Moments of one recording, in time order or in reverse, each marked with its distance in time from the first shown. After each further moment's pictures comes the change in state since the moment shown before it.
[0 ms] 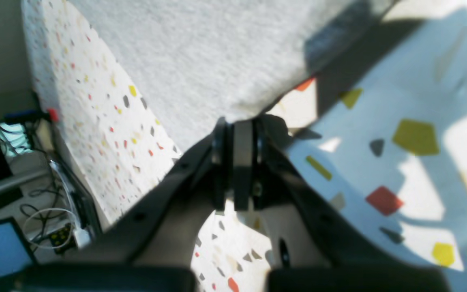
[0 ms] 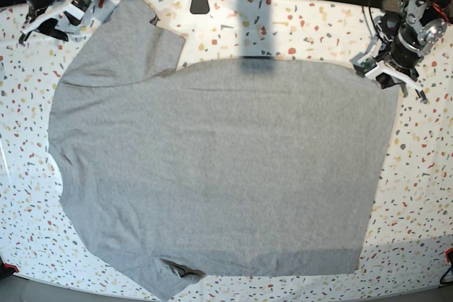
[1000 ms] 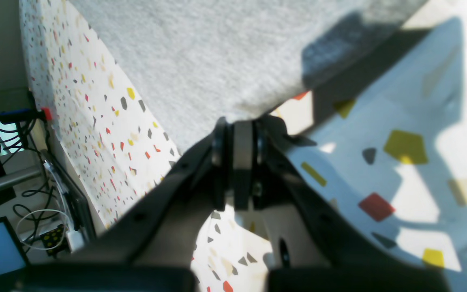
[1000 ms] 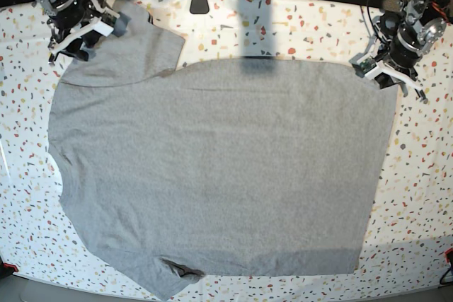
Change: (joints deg) left arm 0.2 0.1 0.0 0.2 -0.5 0.5 -0.1; right arm 21.1 -0.6 -17.9 -13.5 -9.5 5.0 -4.2
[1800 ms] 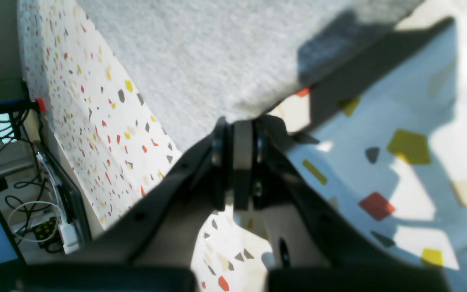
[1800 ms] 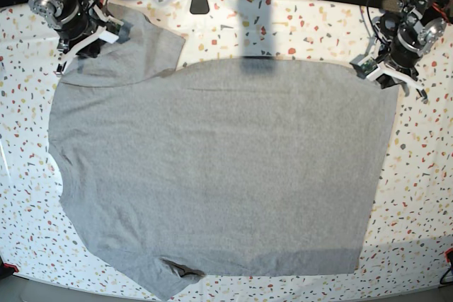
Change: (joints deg) left arm 0.0 0.0 0.0 0.0 -1.9 0.0 2.3; right arm 7.4 0.7 -8.1 -1.1 3.2 8.4 -2.6
